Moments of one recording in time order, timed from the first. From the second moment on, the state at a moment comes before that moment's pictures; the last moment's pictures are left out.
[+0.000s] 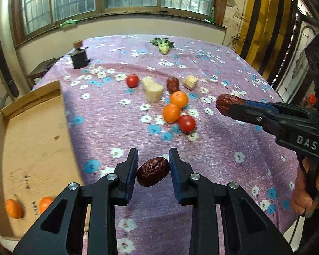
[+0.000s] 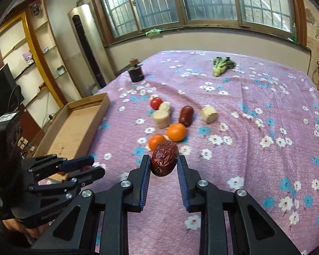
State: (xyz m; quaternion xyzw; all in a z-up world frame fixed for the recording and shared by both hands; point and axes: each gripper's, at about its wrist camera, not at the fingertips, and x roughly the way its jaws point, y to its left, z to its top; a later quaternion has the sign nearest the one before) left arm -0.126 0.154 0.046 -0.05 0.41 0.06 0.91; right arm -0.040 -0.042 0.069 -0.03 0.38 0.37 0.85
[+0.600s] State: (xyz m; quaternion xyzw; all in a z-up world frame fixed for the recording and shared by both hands) left arm -0.151 0.200 0.045 -0.08 0.41 0.10 0.90; right arm -0.067 0.006 0.077 -0.05 0.38 0.42 0.82
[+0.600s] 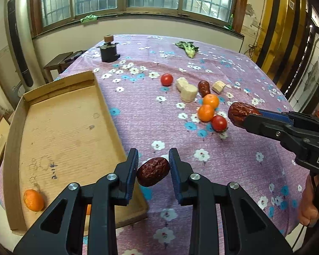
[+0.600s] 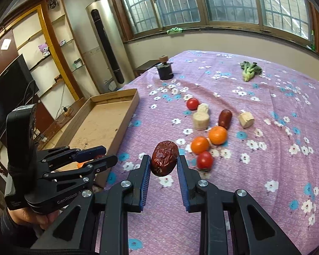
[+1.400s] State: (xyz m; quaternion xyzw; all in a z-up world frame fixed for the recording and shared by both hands) left arm -0.195 0.296 0.042 -0.12 0.40 0.20 0.89; right arm -0.104 0.115 0.075 -0.08 0.38 0.51 0.77
